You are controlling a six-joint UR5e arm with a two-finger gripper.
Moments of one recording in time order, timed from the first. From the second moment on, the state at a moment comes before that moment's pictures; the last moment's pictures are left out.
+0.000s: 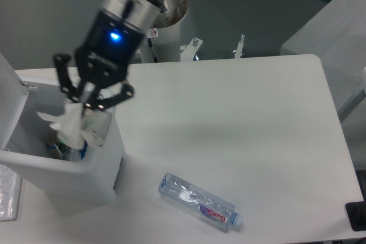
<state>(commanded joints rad) 2.27 -1.64 -1.53 -0.88 0.83 0.22</state>
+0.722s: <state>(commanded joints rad) 2.44 -1.72 -1.55 -0.87 0.83 0.21</state>
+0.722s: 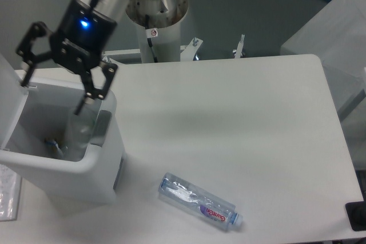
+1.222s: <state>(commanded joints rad) 2.59 -1.88 -1.58 -0.88 0.95 0.14</state>
